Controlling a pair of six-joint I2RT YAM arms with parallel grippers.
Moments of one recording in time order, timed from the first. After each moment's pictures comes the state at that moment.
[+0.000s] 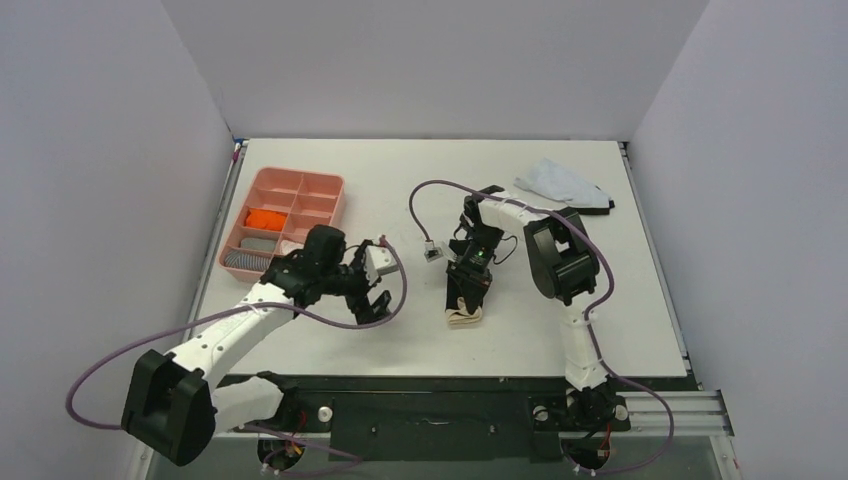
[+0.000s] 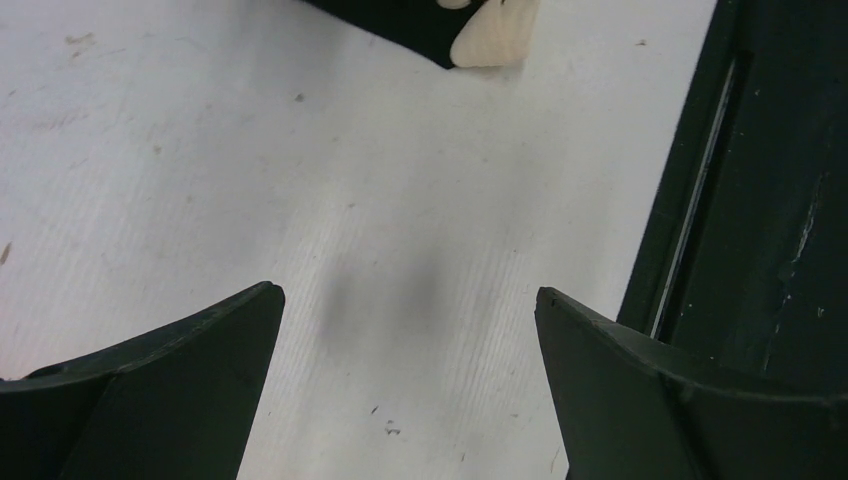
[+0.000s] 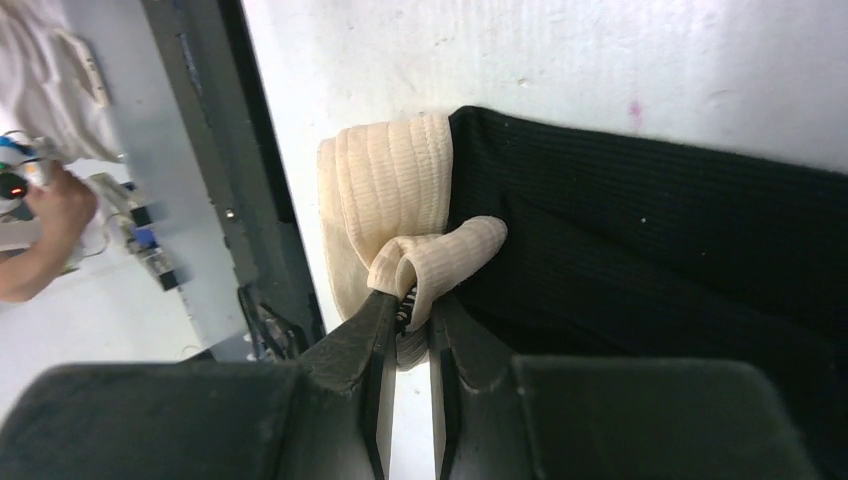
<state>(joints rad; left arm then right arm) -0.43 1.14 0.74 -0.43 0.63 0.46 0.49 2.24 1.65 -1.45 -0.71 -0.97</state>
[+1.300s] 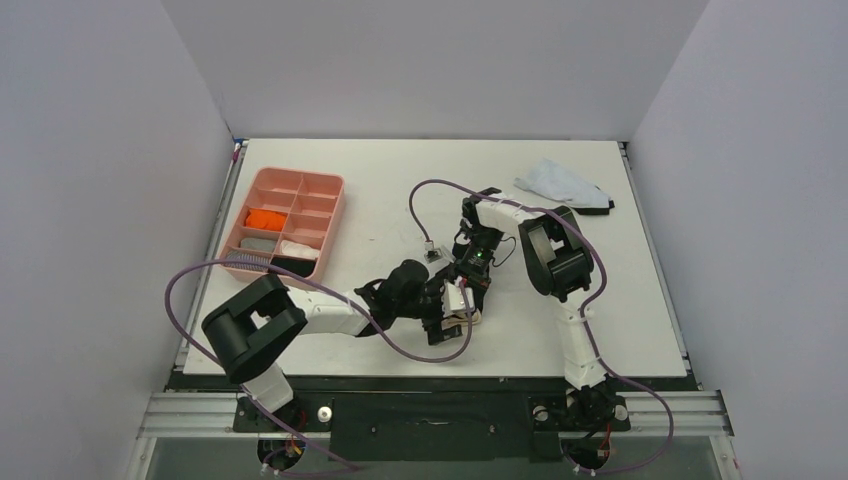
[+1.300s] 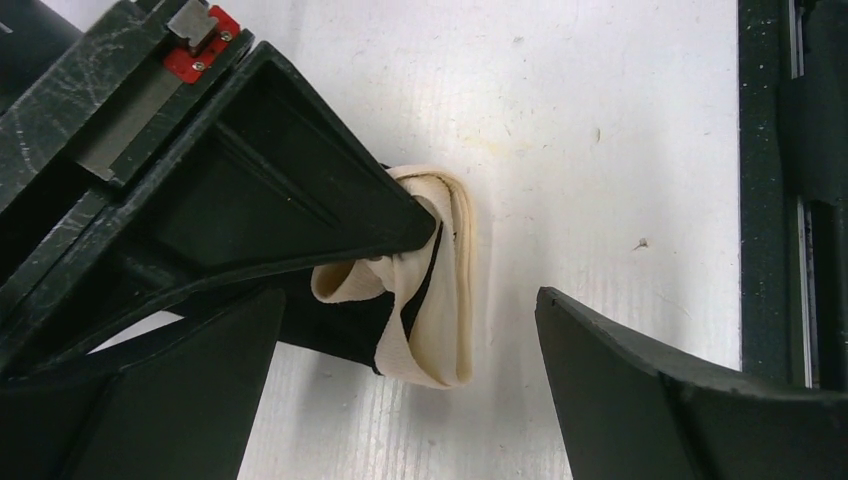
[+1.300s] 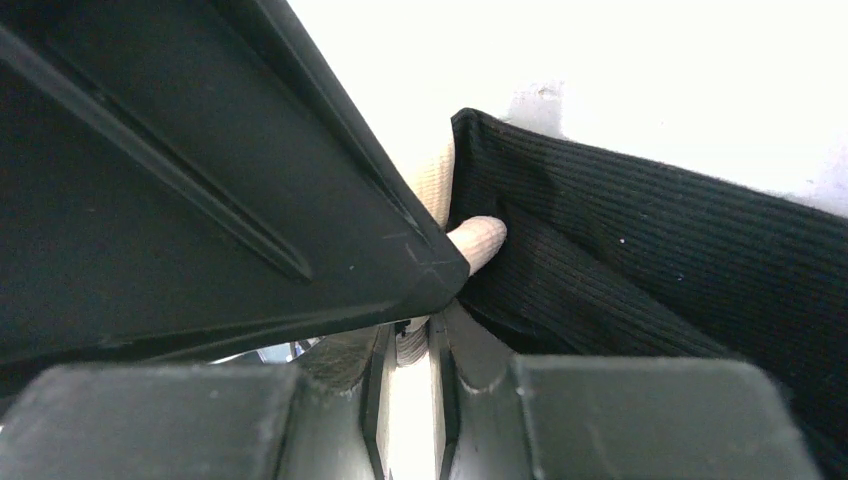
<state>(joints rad) -0.94 1.65 0.71 0.39 0.39 0.37 0.48 2.30 1.67 -1.53 -0.78 -0.98</state>
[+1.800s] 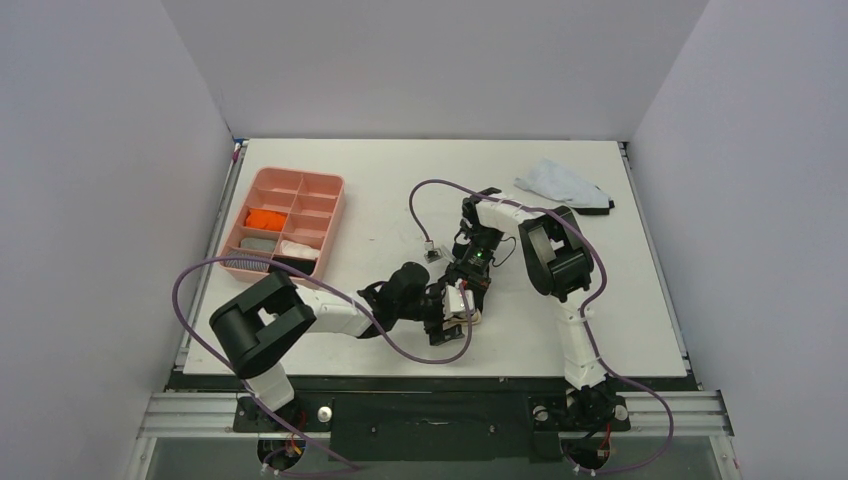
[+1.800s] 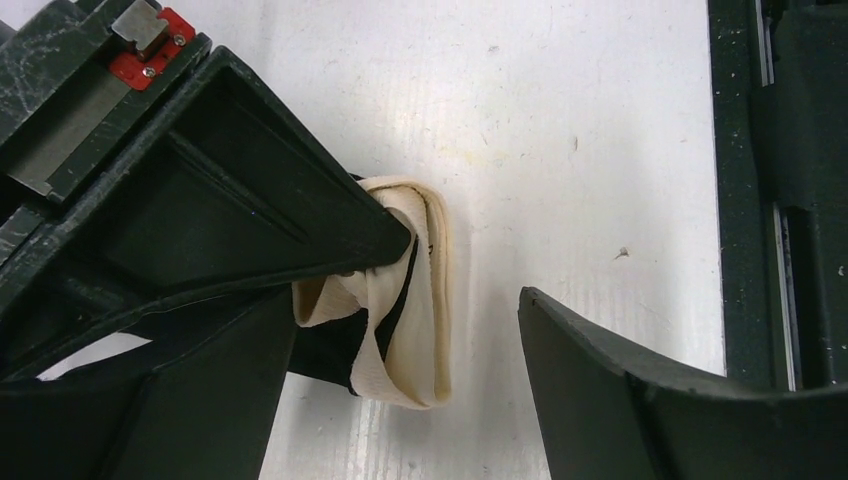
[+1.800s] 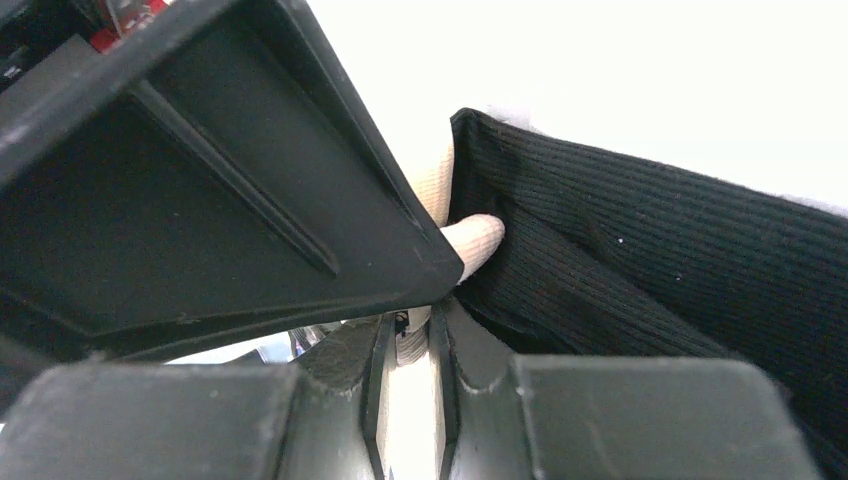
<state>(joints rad) -0.95 1.69 0.69 0.46 0.44 0.35 0.48 2.30 1.67 -1.53 -0.78 -0.98</state>
